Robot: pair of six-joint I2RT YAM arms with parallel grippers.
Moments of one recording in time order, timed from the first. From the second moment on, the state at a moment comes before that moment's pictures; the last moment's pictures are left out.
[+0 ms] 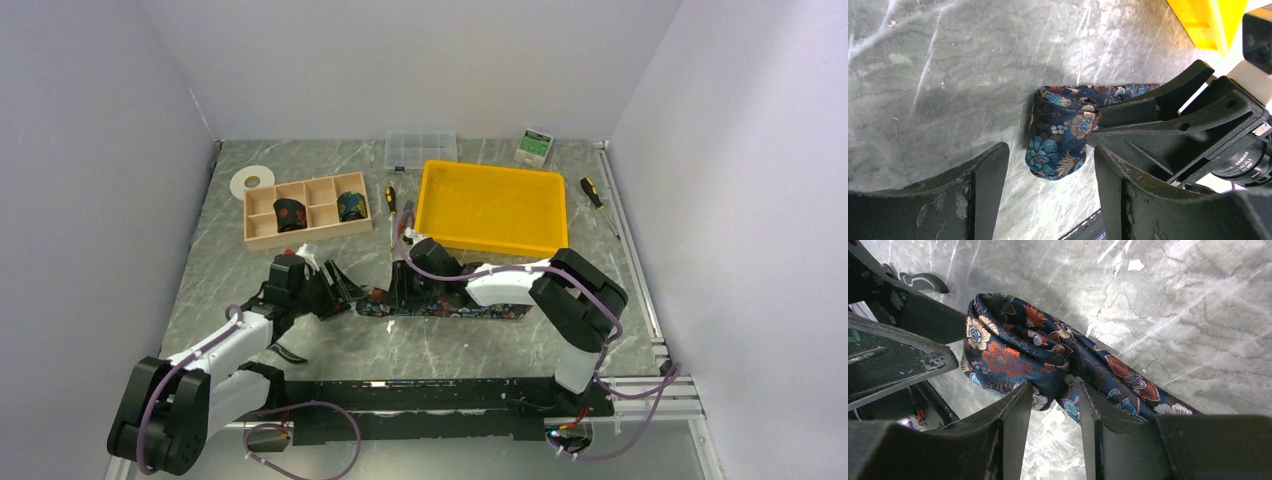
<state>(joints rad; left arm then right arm) -0.28 1.06 0.30 0.04 0.40 -0.85 0.90 1.77 0.86 0.17 -0.19 0.74</state>
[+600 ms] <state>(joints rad) -0.28 0.73 0.30 -0.24 0.29 -0.86 0.89 1.64 0.95 -0.01 -0.16 0.64</state>
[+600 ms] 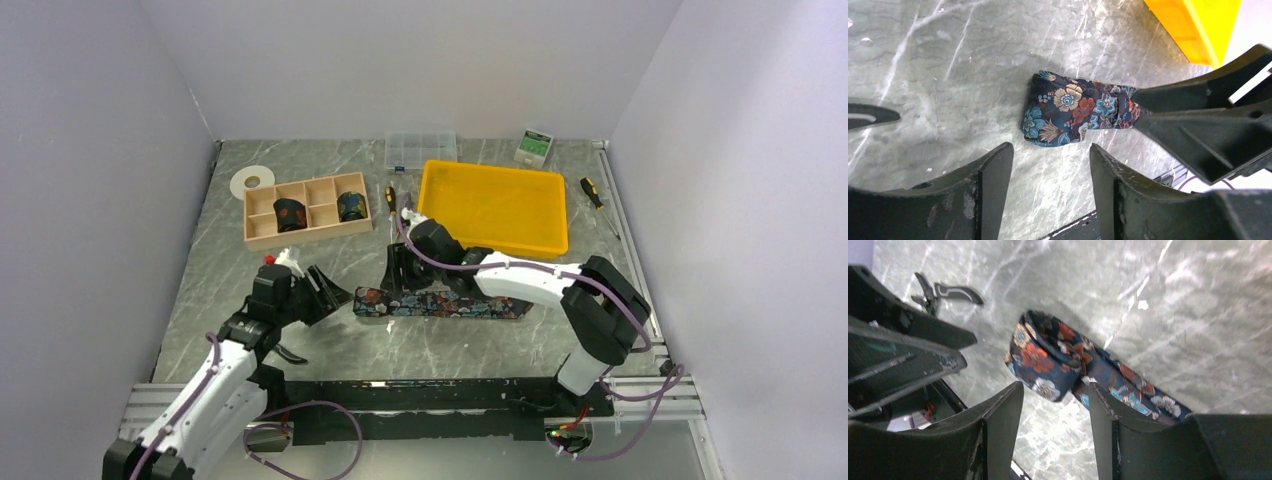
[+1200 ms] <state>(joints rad) -0.60 0.59 0.21 -0.38 0.14 -1.09 0.85 2.04 1.40 -0.20 -0.11 0.43</state>
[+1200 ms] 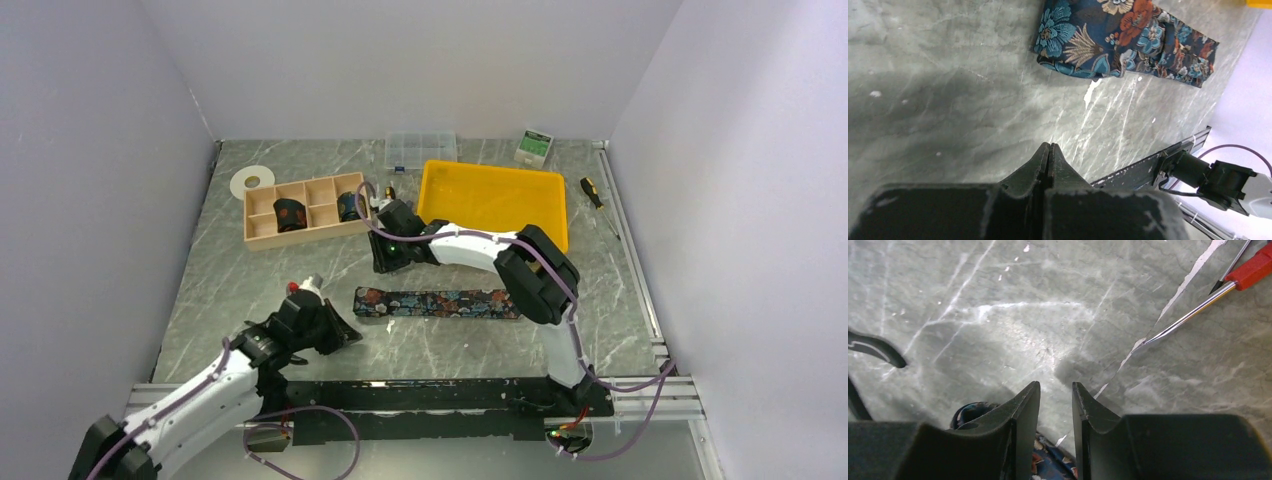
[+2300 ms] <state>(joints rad) -0.67 1.14 0.27 0.10 0.03 -1.13 0.91 2.00 1.25 -0.10 -0.17 0.42</state>
